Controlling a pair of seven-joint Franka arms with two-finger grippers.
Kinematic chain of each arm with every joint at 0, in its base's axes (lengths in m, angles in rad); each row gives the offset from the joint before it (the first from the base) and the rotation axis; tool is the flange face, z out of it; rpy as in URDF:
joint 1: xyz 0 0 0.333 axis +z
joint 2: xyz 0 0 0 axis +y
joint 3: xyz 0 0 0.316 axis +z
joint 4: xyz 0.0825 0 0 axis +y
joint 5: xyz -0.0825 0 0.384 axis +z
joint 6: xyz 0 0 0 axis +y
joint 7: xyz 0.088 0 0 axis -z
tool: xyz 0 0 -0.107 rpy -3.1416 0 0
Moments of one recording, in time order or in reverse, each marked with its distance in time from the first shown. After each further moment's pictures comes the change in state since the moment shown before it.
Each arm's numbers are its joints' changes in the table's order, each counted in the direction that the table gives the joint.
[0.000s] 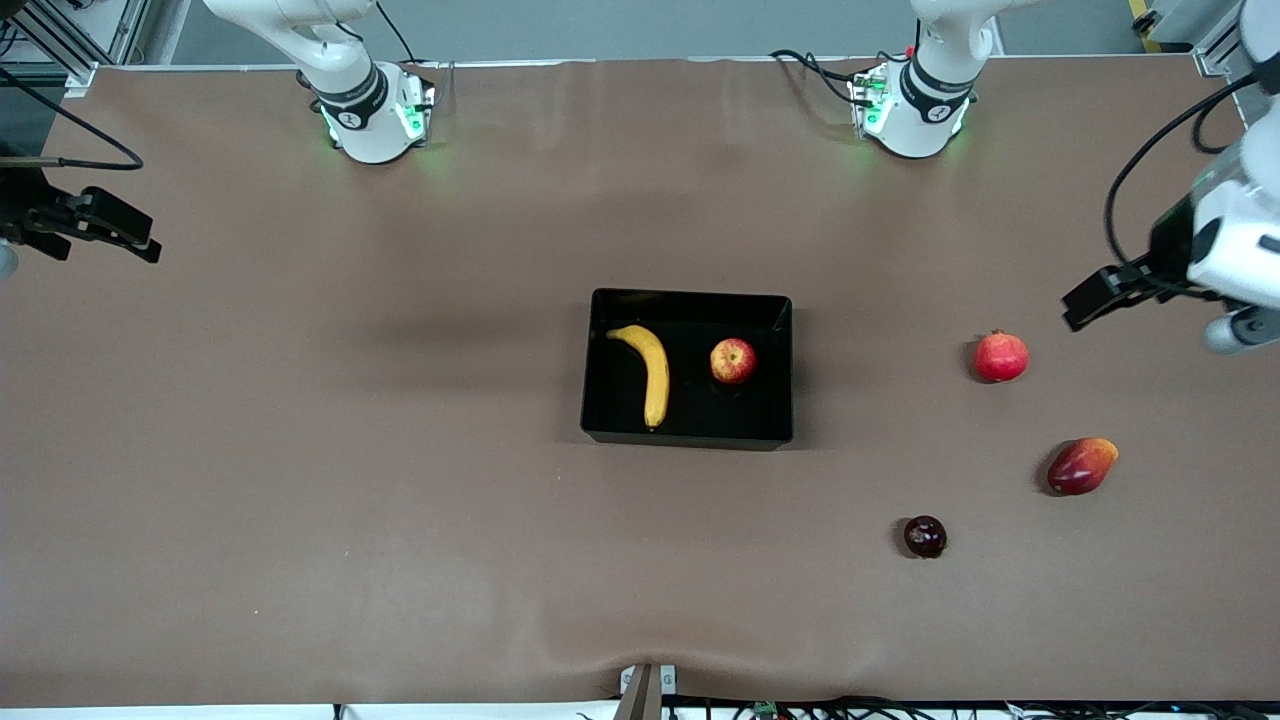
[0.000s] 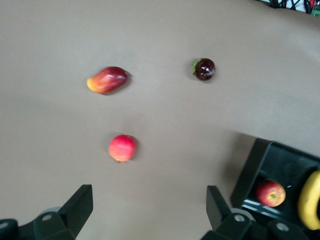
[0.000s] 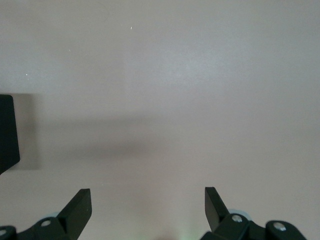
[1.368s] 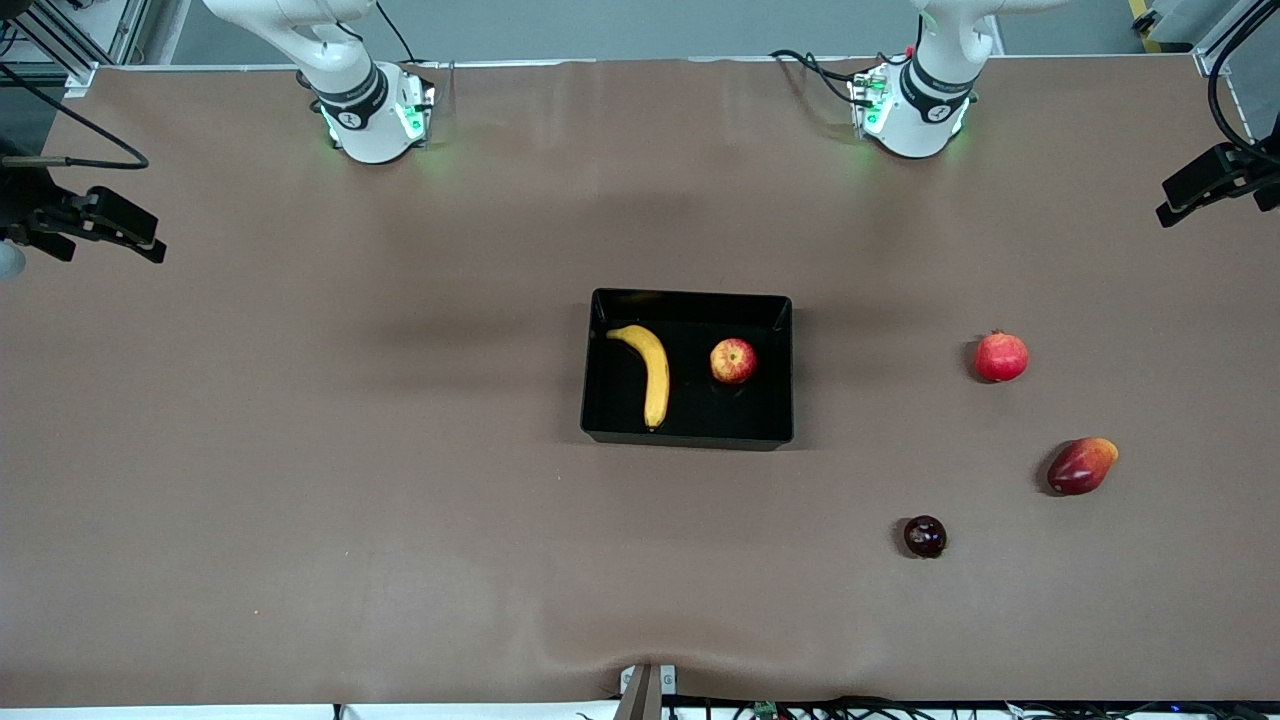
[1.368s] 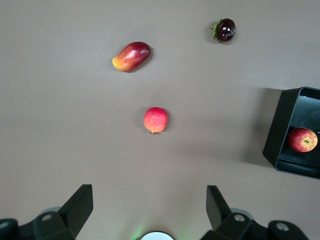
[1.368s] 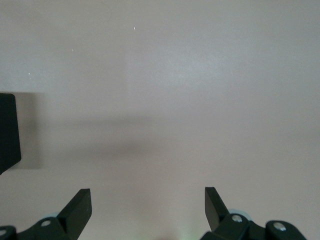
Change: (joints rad) left arm -0.223 -0.187 0.382 0.113 -0.082 0.107 0.266; right arm 0.007 0.000 0.005 0.000 0.000 -0.003 0.000
